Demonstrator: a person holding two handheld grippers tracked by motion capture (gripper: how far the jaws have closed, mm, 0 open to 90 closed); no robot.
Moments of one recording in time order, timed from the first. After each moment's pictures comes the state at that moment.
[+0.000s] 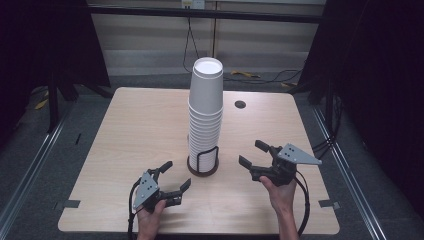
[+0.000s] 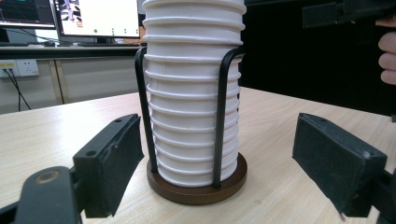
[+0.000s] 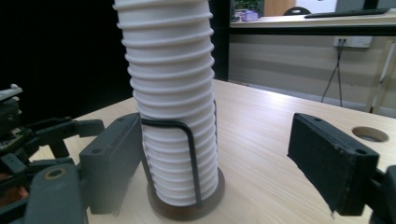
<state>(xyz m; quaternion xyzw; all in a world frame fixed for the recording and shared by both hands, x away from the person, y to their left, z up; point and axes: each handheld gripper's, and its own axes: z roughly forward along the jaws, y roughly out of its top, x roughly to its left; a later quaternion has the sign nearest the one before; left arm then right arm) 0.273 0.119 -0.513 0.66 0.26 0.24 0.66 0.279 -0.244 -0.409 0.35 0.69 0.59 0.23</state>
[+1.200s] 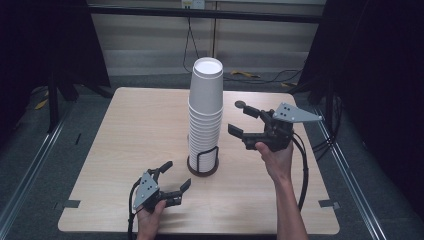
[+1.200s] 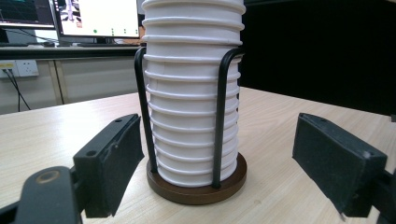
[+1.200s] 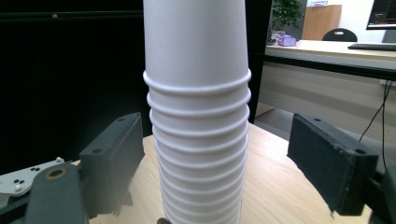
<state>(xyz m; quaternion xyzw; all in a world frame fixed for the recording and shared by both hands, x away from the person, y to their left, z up) 0.273 0.119 -0.513 0.66 0.26 0.24 0.66 0.321 -0.216 -0.315 0.28 0.70 0.62 0.20</state>
